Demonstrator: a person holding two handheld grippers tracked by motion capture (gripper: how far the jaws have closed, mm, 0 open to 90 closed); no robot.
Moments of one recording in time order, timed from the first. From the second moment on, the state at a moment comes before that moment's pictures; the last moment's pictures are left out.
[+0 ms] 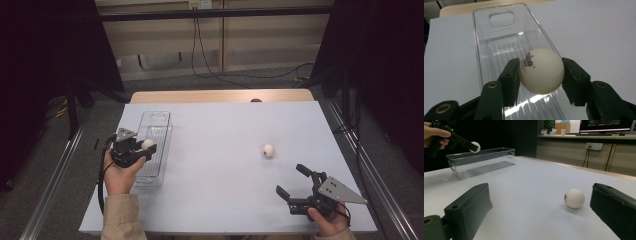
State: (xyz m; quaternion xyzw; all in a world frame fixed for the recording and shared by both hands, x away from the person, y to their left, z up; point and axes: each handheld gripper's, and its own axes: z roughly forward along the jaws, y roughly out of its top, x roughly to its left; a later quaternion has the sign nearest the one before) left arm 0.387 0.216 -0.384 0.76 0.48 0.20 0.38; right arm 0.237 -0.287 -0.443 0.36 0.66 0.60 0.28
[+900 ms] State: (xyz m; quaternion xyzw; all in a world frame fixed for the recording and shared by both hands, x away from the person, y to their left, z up) left arm 0.391 0.213 -0.395 0.76 0.49 0.21 0.36; right arm 0.237 -0.287 -0.443 0.36 0.66 0.60 0.28
